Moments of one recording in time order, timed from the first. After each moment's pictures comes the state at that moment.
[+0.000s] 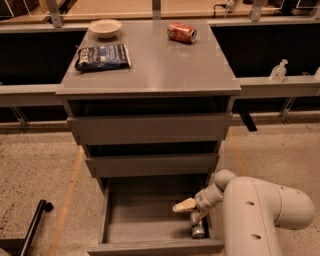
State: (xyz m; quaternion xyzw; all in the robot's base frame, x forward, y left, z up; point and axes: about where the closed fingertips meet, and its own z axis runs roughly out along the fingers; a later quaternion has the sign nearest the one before) arm 0.558 -0.139 0.225 0.07 -0.93 -0.36 0.06
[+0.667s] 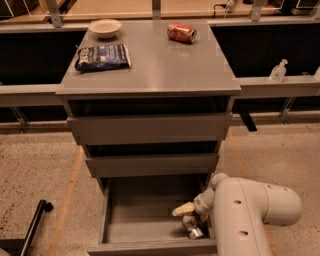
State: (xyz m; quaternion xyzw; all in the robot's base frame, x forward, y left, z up) arm 0.549 -0.144 0.190 0.05 -0.94 -0.32 0.09
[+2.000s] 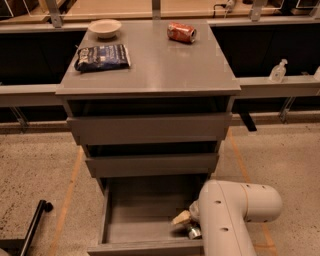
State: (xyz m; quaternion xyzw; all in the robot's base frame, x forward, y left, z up) arm 0.528 -0.140 0.132 0.03 -0.95 -0.27 0.13
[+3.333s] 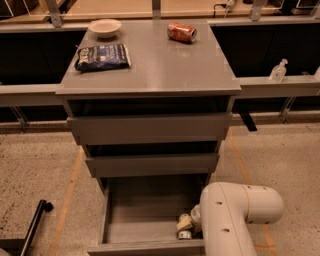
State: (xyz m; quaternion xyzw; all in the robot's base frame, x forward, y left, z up) arm 0.513 -0.148 0.118 0.00 -0.95 -0.26 0.14
